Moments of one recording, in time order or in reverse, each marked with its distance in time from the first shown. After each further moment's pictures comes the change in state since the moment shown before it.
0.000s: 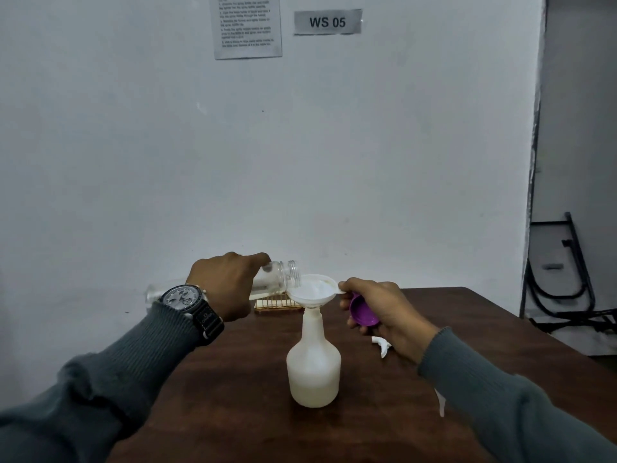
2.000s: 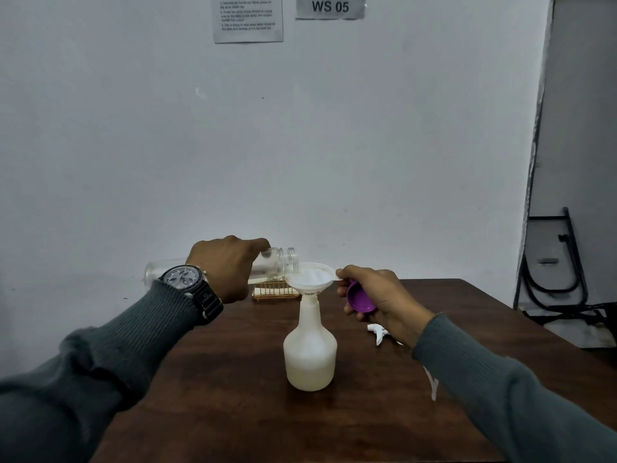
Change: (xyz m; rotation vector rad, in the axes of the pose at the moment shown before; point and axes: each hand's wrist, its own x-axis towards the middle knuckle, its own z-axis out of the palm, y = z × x) left_hand 0.004 0.000 -0.004 -0.013 -0.009 0.036; right_hand 0.002 -0.001 -0.001 0.000 -0.005 0.003
